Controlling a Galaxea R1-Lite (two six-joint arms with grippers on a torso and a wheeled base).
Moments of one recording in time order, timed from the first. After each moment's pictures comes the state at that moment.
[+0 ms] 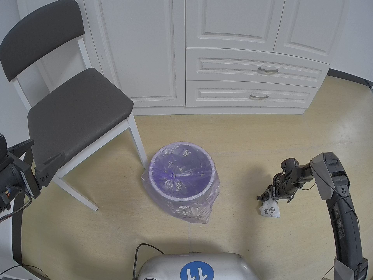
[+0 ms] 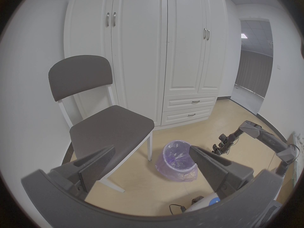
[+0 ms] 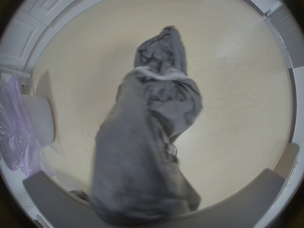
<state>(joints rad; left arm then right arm) -0.28 0.96 -0.52 -0.32 0.06 0.06 -0.06 2.93 -2.00 0.21 0.04 0.14</state>
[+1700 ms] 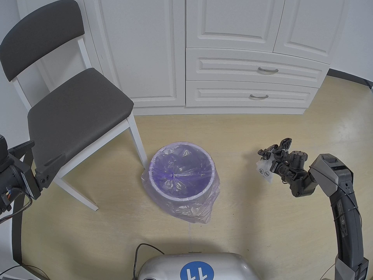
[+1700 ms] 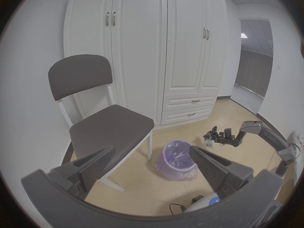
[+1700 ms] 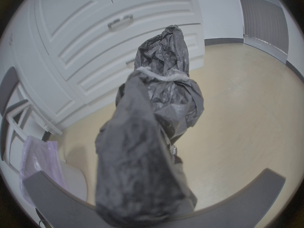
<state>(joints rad) -0.28 0.96 -0.51 -0.32 0.06 0.06 -0.05 2.85 -1.60 -0.97 0.09 0.33</state>
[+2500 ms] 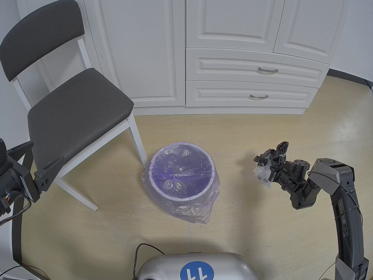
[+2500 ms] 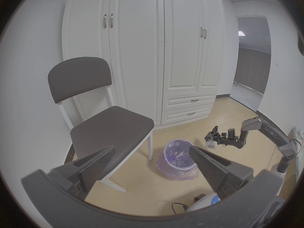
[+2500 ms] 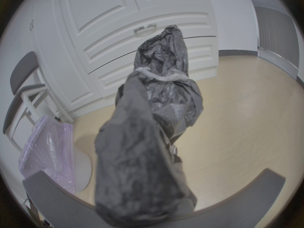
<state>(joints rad) -0.28 0.94 -0.50 -0.32 0.06 0.09 -0.02 2.81 -1.32 -1.27 0.15 0.20</state>
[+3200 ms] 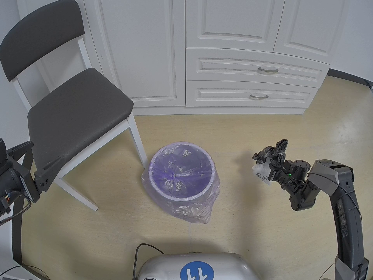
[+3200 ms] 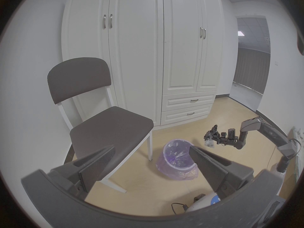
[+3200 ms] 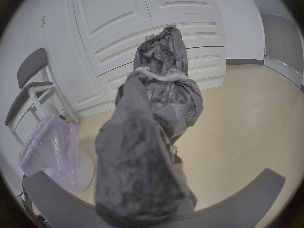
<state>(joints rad) -0.29 0.94 -0.50 -0.32 0.06 0.09 -0.02 2.82 -1.31 -1.37 0.18 0.17</state>
